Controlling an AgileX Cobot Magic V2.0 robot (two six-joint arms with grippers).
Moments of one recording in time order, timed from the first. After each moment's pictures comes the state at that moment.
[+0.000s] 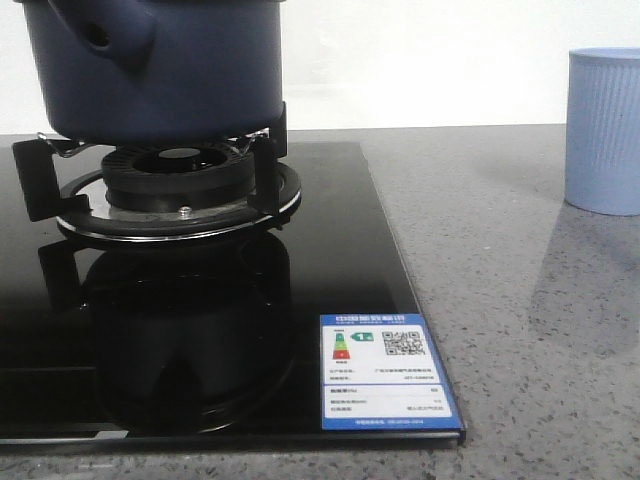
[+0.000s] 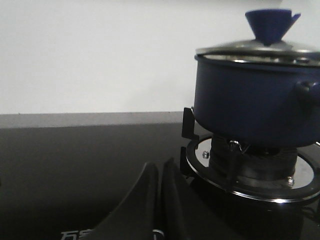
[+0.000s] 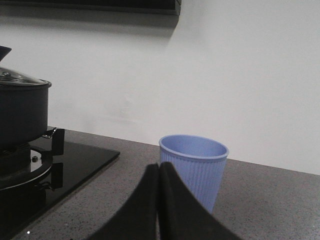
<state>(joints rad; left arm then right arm) -0.19 0.00 0.00 -0.37 0.02 0.34 -0.08 0.01 -0.04 -1.16 -0.33 1.09</state>
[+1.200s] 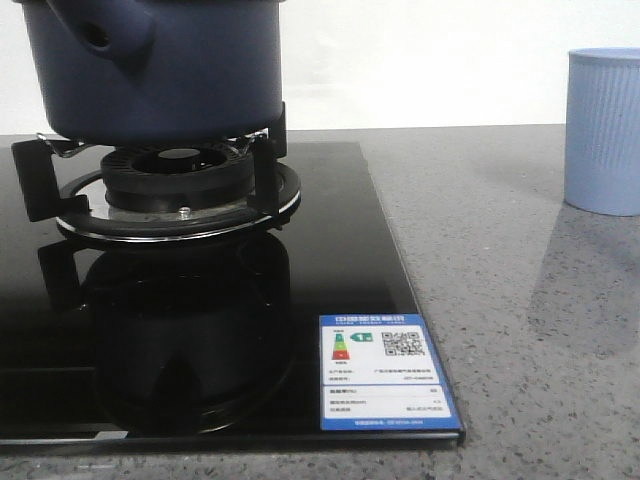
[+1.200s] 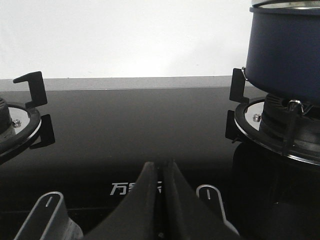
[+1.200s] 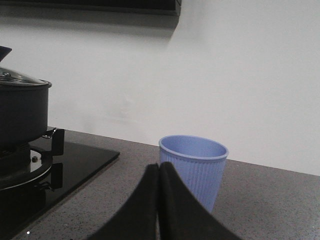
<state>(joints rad) -0.03 0.00 0.00 -0.12 0.14 0.11 -0.08 0.01 -0.04 -1.16 -0.33 1.09</state>
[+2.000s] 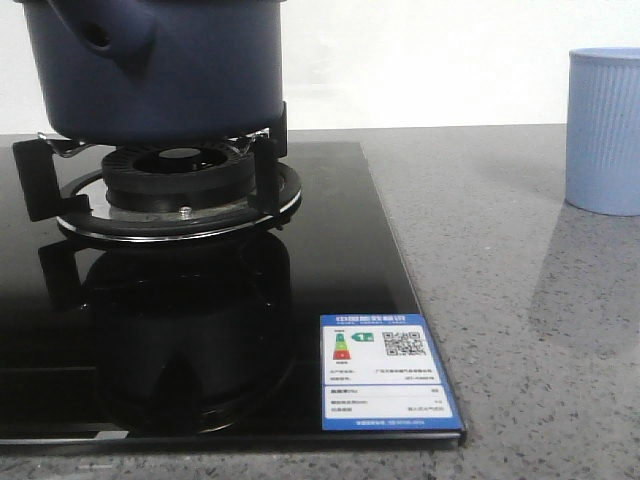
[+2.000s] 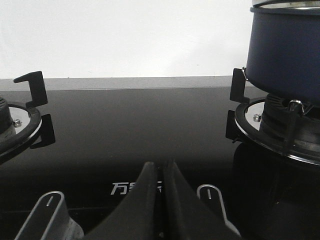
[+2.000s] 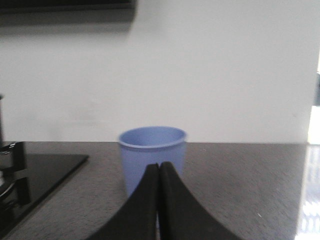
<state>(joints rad) -0.03 0.00 0.00 -0.12 0.14 0.11 -0.08 0.01 -0.04 -0.90 -0.14 0.99</state>
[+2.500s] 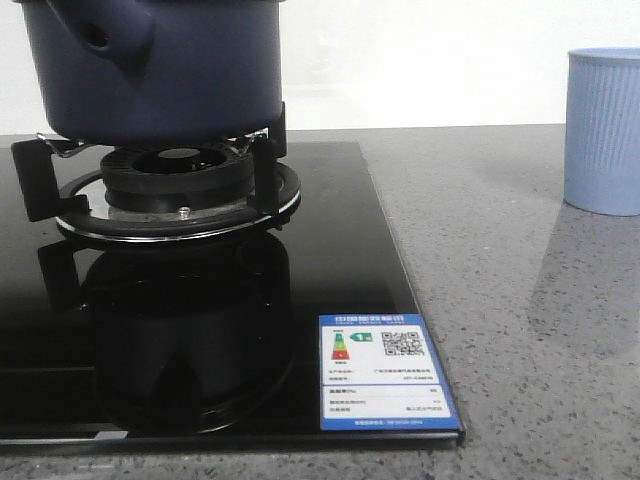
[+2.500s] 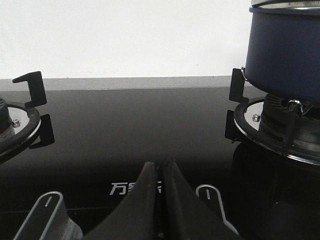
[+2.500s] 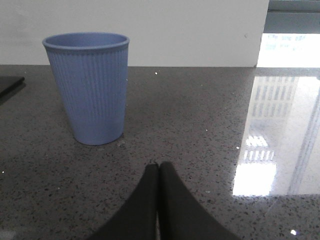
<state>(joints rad) -0.03 0.00 0.00 -0.12 0.14 0.11 -0.08 0.00 0.01 0.01 0.12 -0.03</state>
